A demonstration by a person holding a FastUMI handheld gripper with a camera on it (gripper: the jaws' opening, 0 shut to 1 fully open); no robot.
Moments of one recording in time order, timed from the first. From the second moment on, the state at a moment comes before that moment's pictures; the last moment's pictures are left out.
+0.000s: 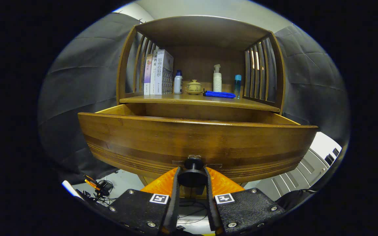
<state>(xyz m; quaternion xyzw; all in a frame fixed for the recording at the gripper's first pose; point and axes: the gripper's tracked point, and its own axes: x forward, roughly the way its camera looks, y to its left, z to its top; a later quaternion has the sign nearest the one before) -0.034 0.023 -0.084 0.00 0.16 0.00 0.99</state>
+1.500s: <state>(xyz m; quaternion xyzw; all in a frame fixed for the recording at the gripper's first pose) 0.049 0.022 0.049 0.00 0.12 -0.03 0.99</state>
